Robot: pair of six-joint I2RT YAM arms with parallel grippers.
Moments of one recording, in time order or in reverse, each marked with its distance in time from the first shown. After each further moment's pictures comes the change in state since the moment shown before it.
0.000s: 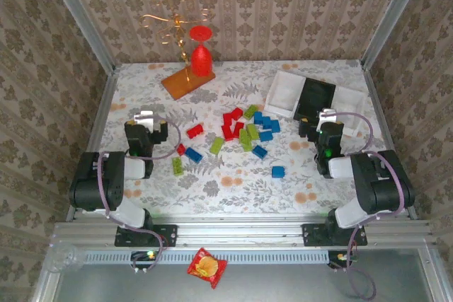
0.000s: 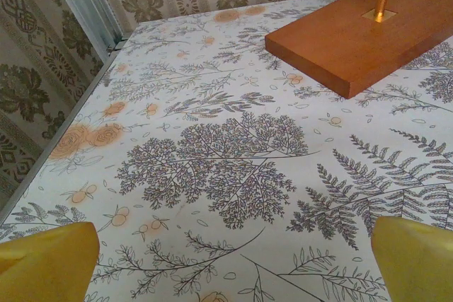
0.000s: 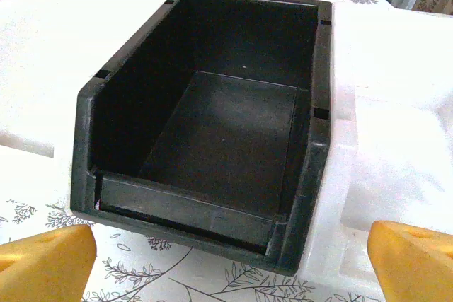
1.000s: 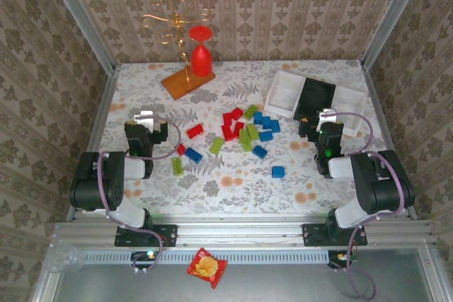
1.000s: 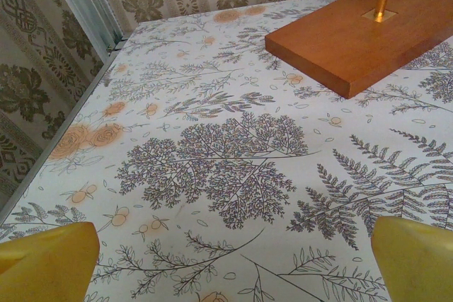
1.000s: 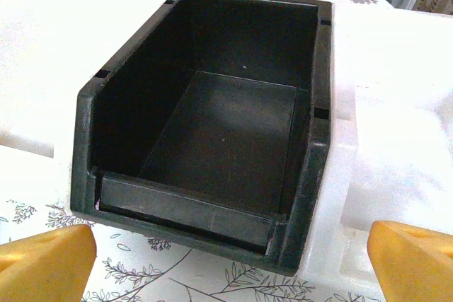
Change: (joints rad) left arm 0.000 0.000 0.000 0.000 0.000 0.000; right arm 0.000 0.000 0.000 0.000 0.000 0.000
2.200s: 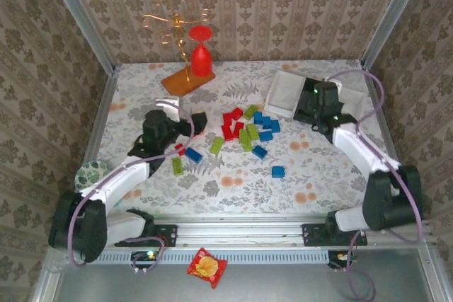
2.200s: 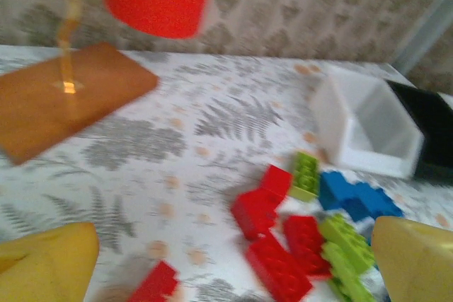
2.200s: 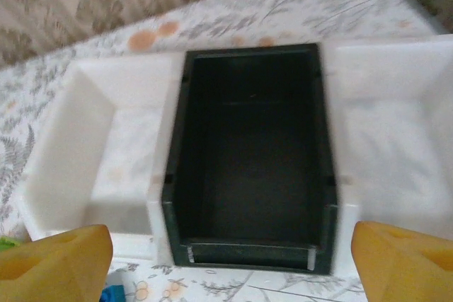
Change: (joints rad) left arm -0.385 -0.365 0.241 -0.579 0.259 -0.407; right arm 0.093 -0.082 0.622 -1.002 0.093 0.333
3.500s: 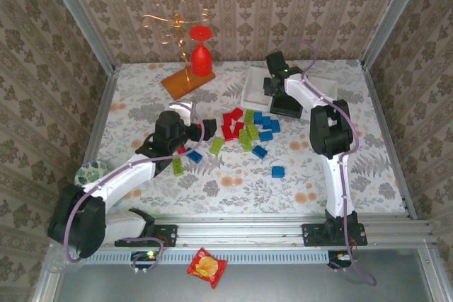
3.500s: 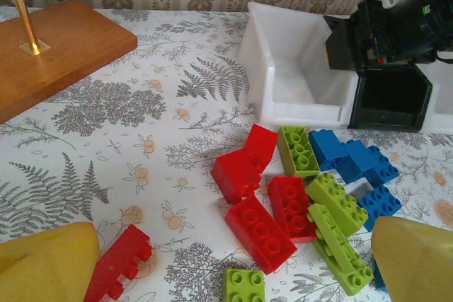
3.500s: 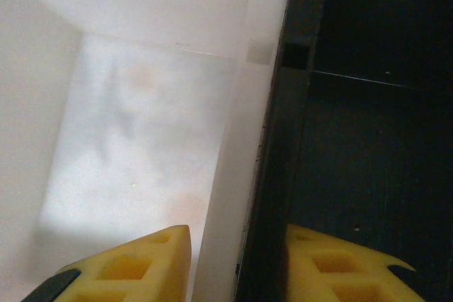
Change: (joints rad) left arm -0.095 0.017 0.031 -0.115 -0.087 0.004; right arm 0.134 0.840 0.952 -0.465 -0.154 -0.060
